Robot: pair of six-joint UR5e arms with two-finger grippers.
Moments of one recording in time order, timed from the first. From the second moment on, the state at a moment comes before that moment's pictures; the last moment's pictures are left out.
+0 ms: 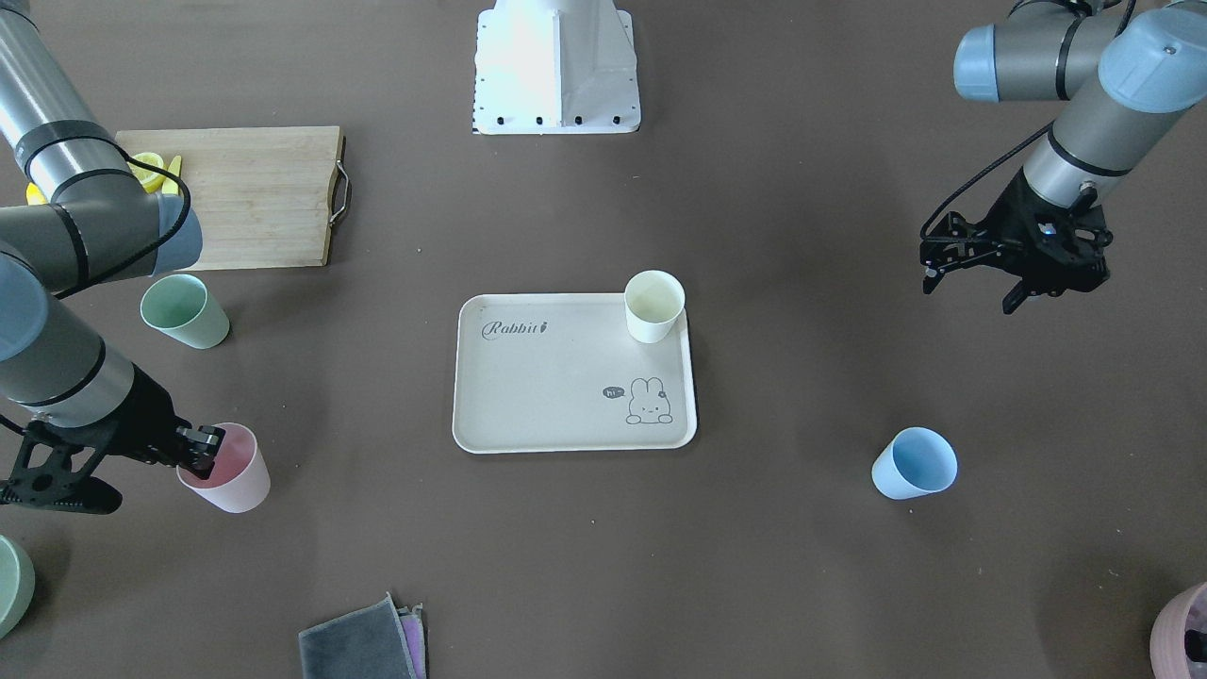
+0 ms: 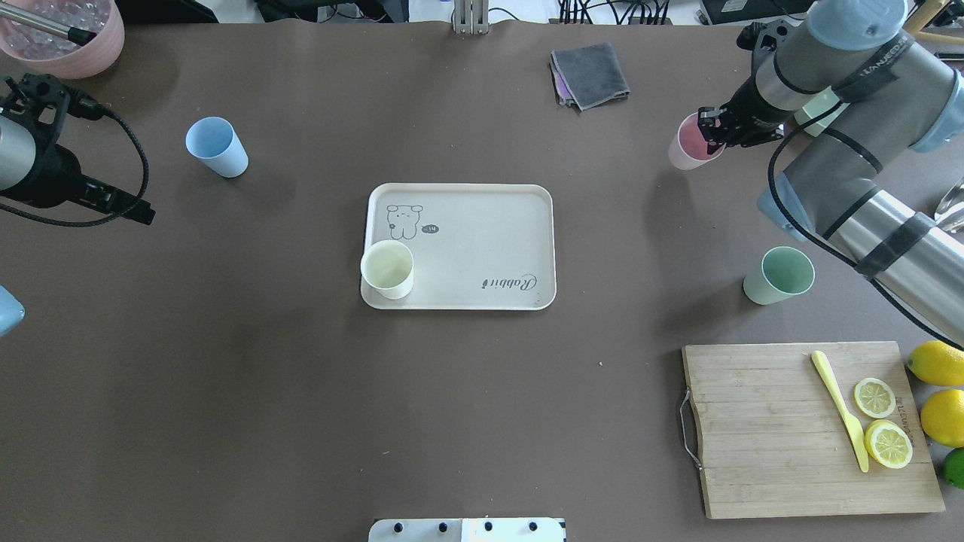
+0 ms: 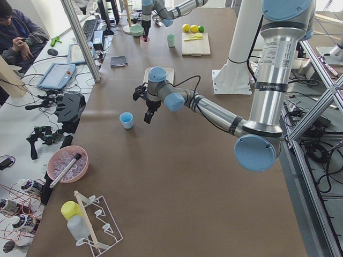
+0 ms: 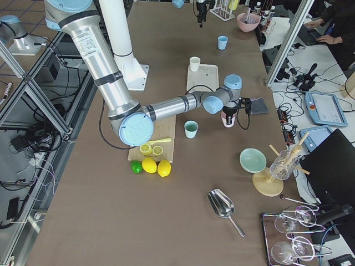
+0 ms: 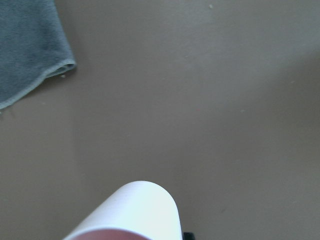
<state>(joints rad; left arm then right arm) -0.99 -1.69 -1.88 -1.86 -2.10 -0.54 0.98 -1.05 1.38 -1.22 2.12 1.05</state>
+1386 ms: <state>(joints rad) -0.99 -1.71 -1.86 -1.85 -2.10 -0.54 0.70 -0.79 1.38 -1.38 1.94 1.45</state>
